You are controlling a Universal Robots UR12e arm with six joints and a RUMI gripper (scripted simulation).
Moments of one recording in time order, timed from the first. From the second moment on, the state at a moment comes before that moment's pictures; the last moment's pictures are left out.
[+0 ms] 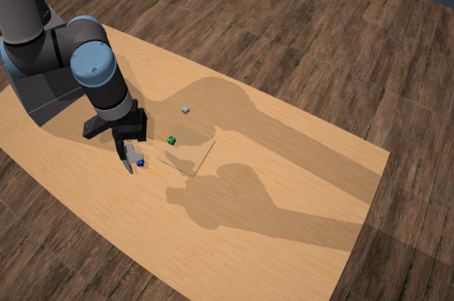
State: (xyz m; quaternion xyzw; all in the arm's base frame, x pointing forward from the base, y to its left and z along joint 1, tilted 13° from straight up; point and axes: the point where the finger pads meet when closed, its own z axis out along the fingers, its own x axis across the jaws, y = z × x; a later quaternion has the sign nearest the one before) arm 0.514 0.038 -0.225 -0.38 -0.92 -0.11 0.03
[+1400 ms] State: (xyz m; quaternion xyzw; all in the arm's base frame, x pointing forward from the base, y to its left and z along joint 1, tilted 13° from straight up) arm 0.514 0.037 -0.226 -0.40 -0.91 -0.10 0.04
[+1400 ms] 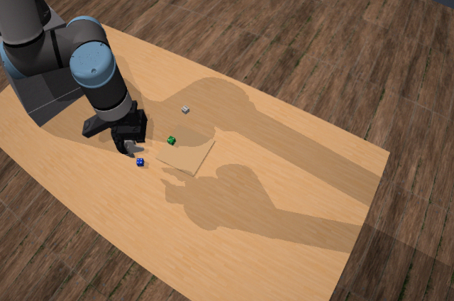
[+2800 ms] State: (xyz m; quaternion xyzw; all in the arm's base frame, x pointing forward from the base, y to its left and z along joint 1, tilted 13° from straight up) arm 0.514 0.043 -0.252 -0.40 -0.91 -0.10 0.04
